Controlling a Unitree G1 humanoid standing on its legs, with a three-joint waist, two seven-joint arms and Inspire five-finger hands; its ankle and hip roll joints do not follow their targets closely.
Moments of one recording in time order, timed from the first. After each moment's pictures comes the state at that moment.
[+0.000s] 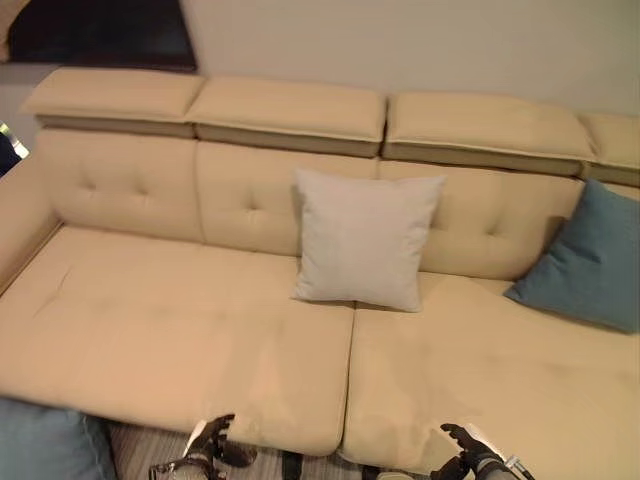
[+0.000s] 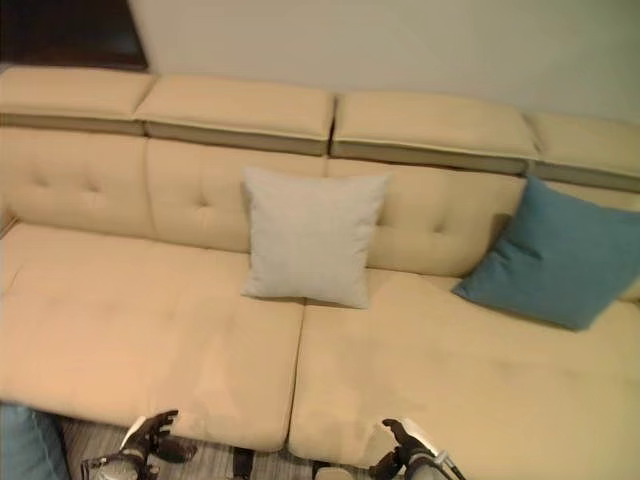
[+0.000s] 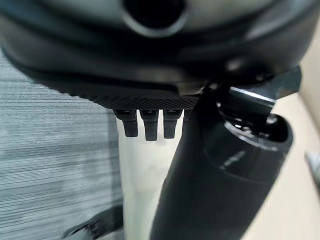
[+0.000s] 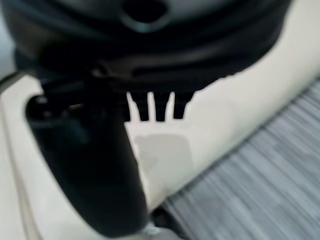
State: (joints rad) left arm -0.01 0.32 -0.18 1.08 -0.01 -0.11 0.10; right arm -0.03 -0.36 0.32 1.05 -0.29 -0.06 -0.13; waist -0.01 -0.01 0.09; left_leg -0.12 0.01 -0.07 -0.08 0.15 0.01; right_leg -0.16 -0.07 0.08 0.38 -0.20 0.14
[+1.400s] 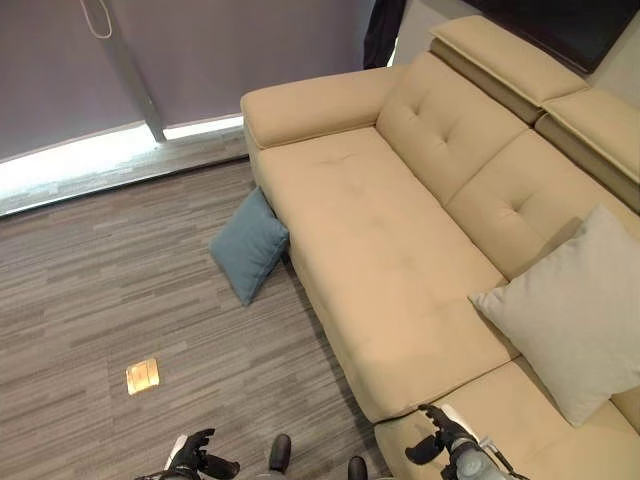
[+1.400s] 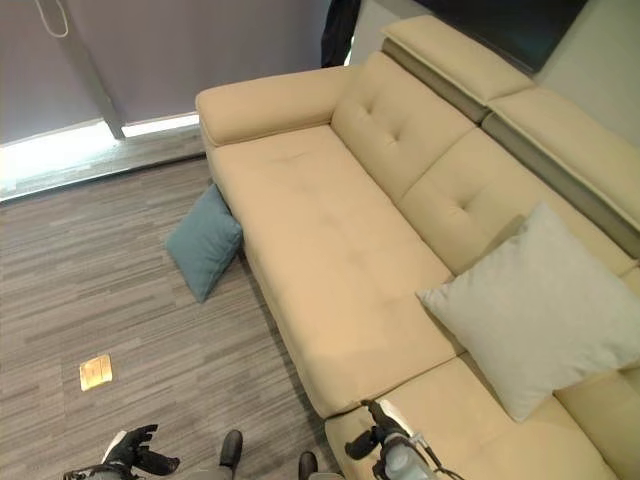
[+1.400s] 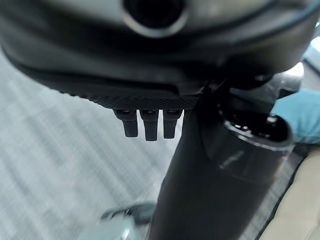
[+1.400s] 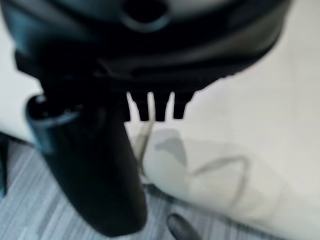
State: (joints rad) left arm 0.02 0.31 -0.19 1.14 -0.06 -0.08 0.12; right arm -0.13 -0.32 0.37 1.09 -0.23 -0.05 -0.16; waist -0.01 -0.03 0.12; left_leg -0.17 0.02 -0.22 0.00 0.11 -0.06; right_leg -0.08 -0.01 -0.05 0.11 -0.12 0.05
